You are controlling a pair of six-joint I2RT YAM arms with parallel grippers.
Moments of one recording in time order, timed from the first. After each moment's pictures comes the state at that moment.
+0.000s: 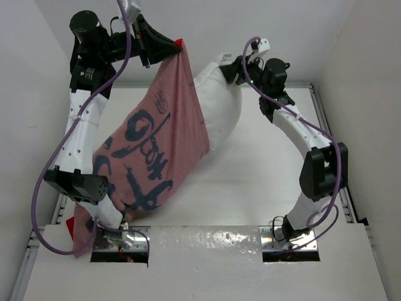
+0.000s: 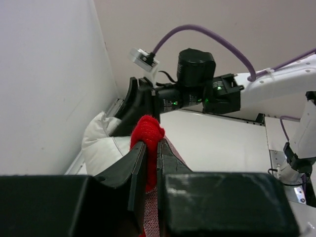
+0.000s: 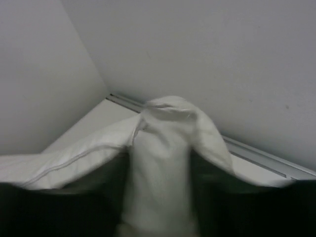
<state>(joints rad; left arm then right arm) -0.16 1.66 2.13 -0.21 1.09 -0.19 0.26 1.76 1.49 0.38 -0.38 0.25</state>
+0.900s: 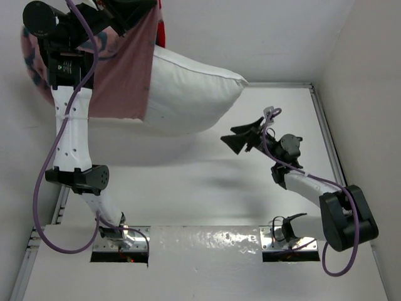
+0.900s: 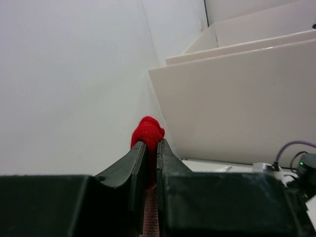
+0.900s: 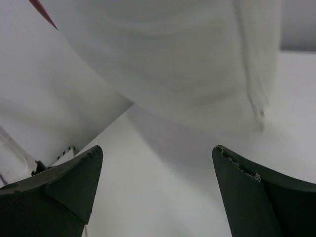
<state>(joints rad) -0.06 1.77 2.47 0.07 1.00 -0.40 0.28 1.27 0.46 1.05 -0.63 0.62</state>
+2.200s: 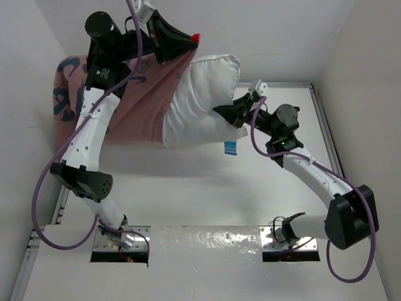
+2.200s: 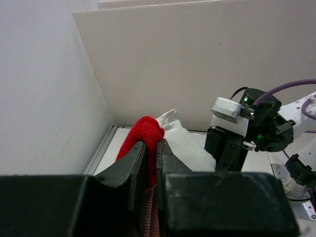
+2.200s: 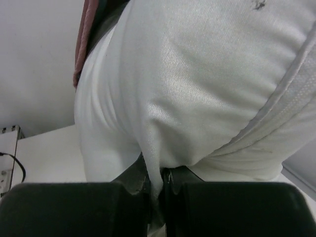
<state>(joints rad) -0.26 1.71 2.15 -0.03 1.05 -0.26 0.39 1.28 0.86 0.69 -0.68 0.15</state>
